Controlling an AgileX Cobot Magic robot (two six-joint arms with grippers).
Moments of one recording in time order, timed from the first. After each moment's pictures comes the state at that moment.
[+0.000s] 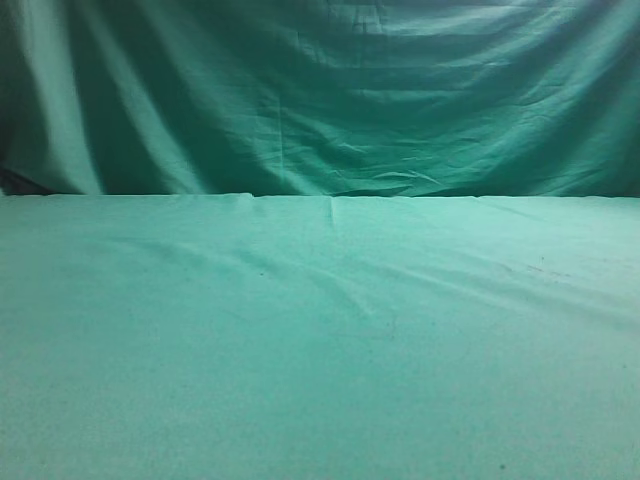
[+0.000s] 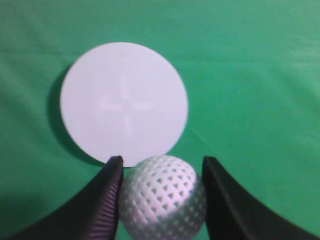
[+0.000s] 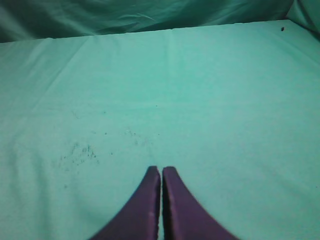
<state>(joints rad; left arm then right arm) -0.03 1.60 -1.26 0.05 0.97 -0.05 0.13 -0.01 0.03 0.05 0.38 0.00</state>
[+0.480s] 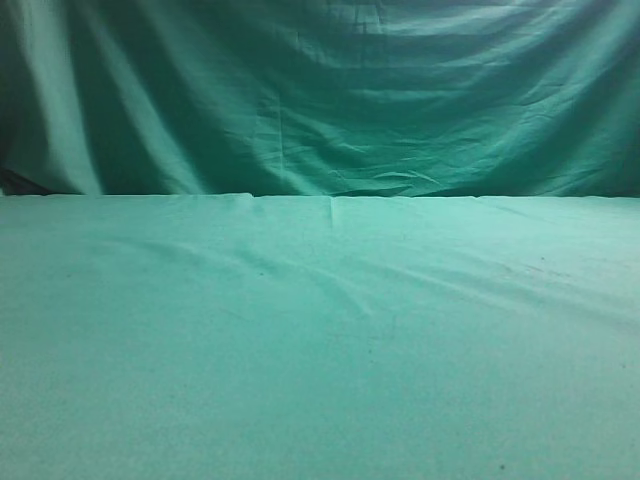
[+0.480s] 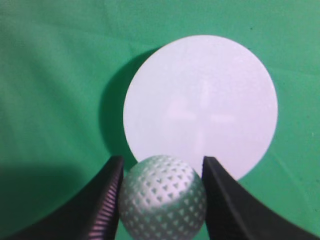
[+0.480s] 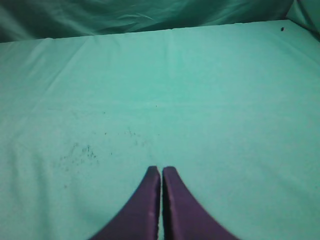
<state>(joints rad) 0.16 1.66 -1.18 0.03 0.83 -0.01 0.13 -0.01 0.03 0.05 0.38 0.00</state>
